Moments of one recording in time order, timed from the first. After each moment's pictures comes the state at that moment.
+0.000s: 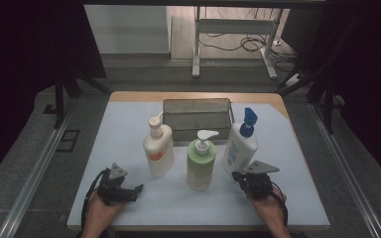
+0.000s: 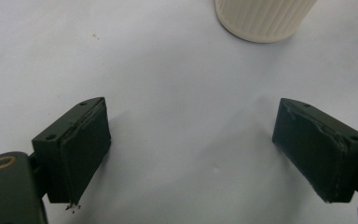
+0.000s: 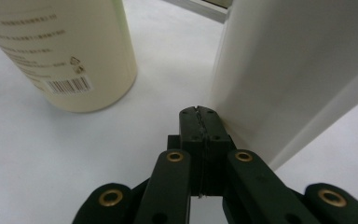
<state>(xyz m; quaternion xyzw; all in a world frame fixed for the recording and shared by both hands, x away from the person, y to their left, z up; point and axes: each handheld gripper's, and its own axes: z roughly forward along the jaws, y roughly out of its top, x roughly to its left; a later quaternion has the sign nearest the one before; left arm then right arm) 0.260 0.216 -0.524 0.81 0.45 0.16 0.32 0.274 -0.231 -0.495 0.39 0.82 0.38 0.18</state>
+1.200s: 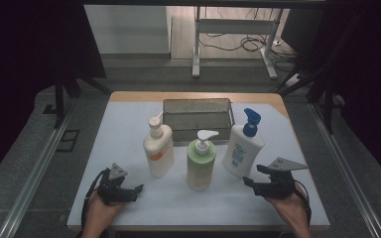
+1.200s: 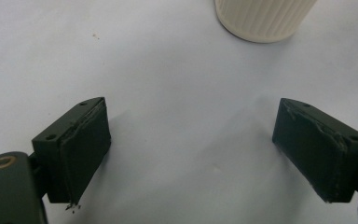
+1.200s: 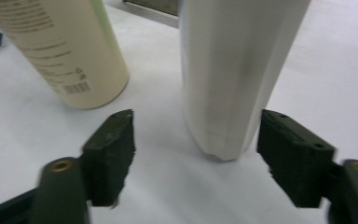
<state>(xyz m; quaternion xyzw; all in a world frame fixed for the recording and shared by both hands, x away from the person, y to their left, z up) 0.260 0.216 -0.524 0.81 0.45 0.16 0.32 0.270 -0.282 -0.467 0.39 0.80 0.42 0.16</state>
